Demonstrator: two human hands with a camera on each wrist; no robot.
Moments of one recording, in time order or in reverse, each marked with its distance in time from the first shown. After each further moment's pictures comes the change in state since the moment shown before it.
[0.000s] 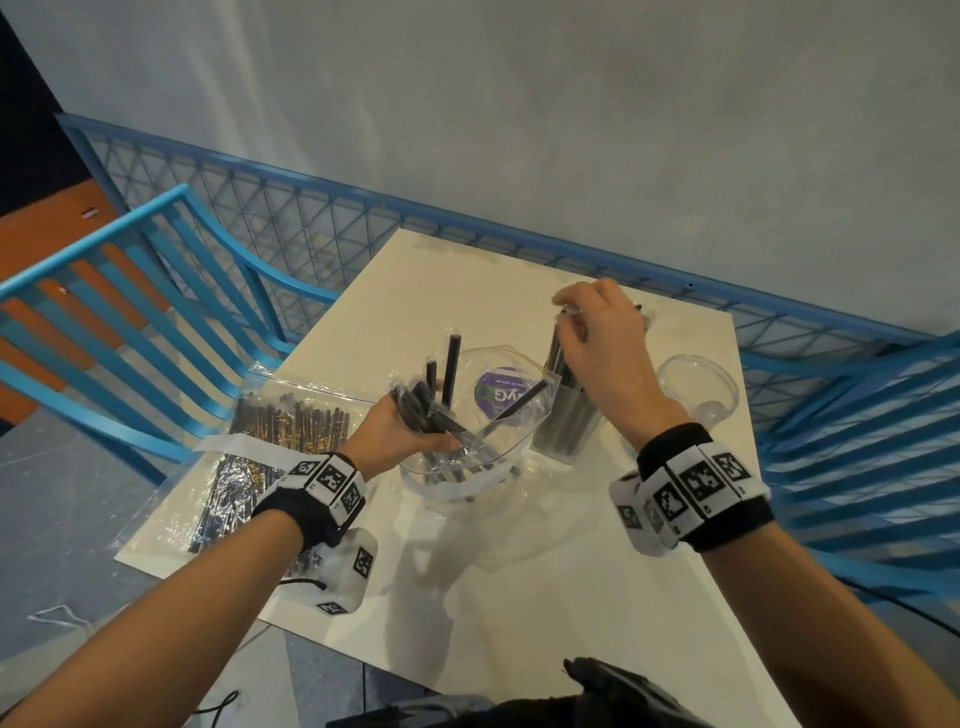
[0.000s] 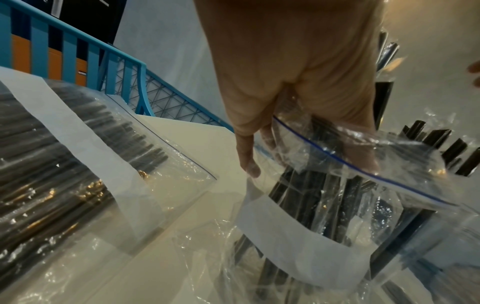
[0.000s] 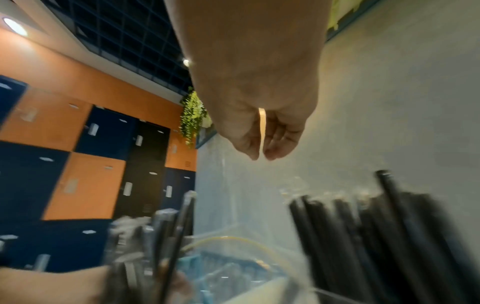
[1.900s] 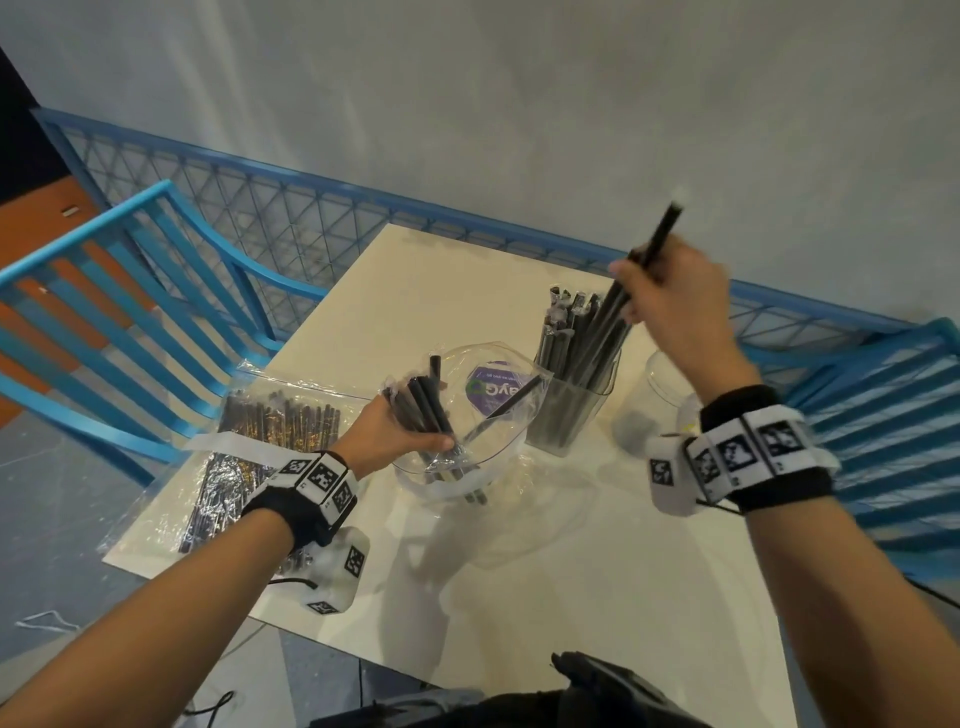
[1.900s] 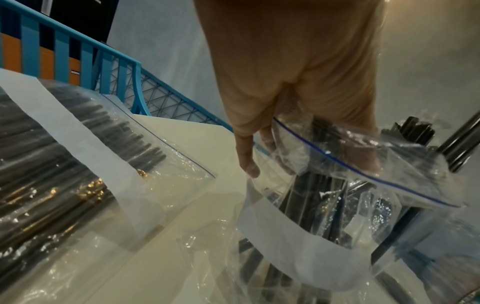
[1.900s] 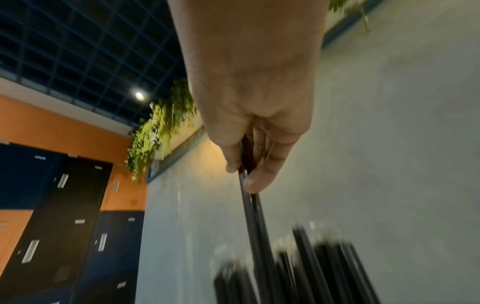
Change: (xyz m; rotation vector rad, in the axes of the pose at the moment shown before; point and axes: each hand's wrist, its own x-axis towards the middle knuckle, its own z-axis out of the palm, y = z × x) left_hand -0.003 -0.002 0.003 -0.088 -0.077 0.042; right_hand 0.023 0.034 -0.052 0.256 0.124 0.223
